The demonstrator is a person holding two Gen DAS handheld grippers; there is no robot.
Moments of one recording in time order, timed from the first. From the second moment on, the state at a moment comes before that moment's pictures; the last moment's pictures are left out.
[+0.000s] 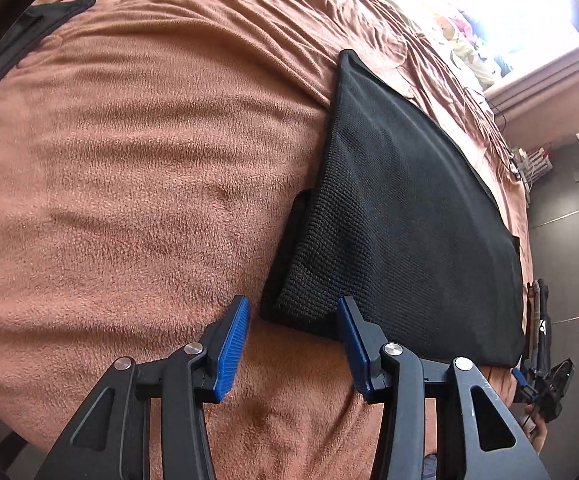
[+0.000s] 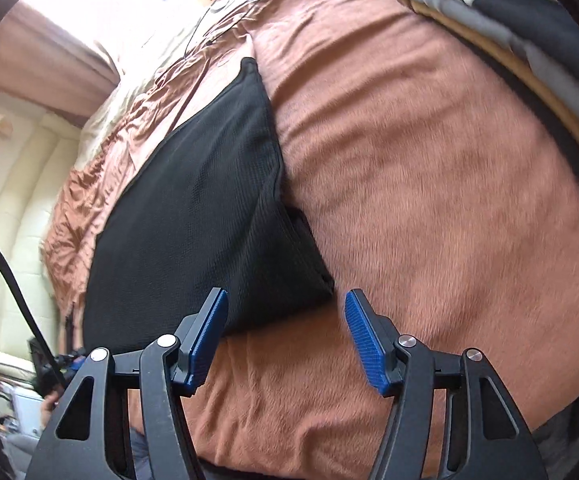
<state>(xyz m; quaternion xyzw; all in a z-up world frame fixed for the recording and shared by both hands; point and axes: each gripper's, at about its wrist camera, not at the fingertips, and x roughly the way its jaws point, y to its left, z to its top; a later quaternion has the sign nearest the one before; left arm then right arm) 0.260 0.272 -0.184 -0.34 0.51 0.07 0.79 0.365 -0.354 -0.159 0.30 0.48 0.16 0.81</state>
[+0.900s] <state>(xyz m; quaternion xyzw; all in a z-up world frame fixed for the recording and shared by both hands) 0.266 0.269 -0.192 -0.39 0.47 0.10 0.79 0.387 -0.349 -0.204 0.42 0.44 0.14 0.78</state>
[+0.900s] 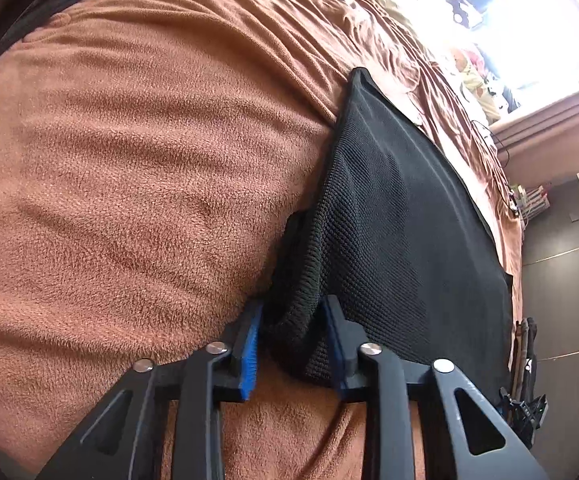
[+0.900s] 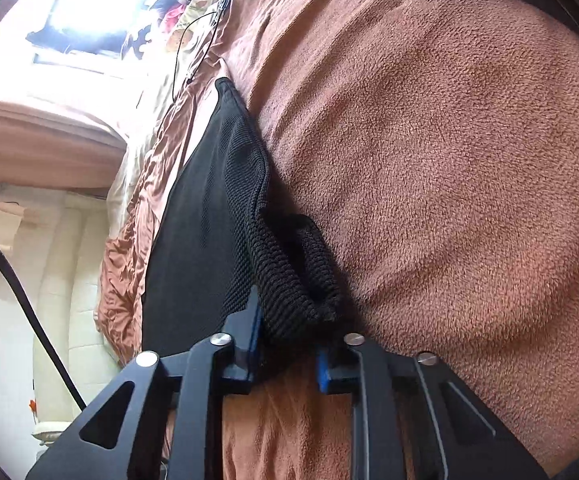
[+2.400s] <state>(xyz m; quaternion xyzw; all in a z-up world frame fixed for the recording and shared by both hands) 0.159 0.267 -0.199 -0.48 0.39 0.04 0.78 0.278 -0.290 -0.045 0.16 0.40 0.06 0.90</state>
